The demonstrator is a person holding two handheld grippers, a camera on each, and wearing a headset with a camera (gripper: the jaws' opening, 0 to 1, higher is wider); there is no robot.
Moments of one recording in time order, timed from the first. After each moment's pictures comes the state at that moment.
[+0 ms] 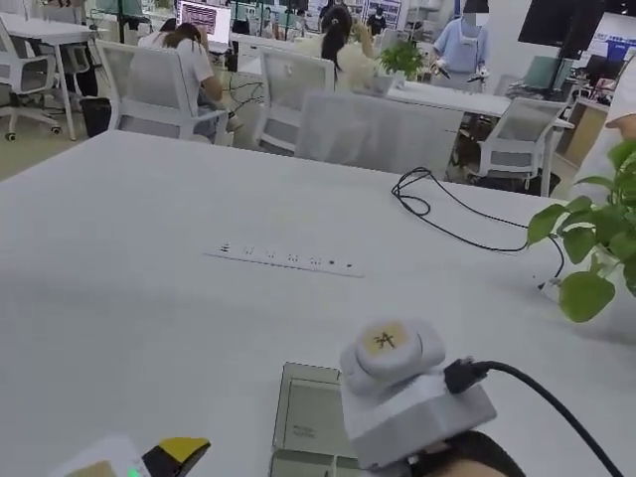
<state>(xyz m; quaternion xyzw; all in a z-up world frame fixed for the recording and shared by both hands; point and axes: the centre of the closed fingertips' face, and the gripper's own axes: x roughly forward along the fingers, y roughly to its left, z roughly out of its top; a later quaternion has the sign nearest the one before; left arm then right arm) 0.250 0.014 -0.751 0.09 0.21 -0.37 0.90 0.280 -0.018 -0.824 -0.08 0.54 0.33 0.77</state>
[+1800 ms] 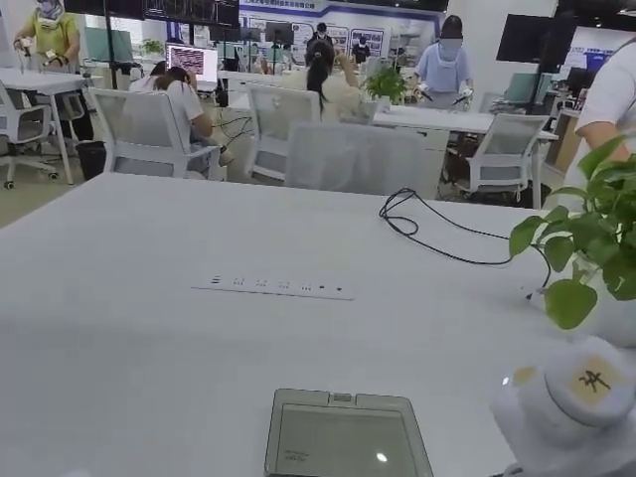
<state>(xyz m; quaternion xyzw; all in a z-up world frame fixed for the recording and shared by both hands) 0.242 0.016 -0.746 0.07 0.23 -0.34 0.91 0.260 -0.107 -0.784 -0.16 0.44 0.47 0.75</state>
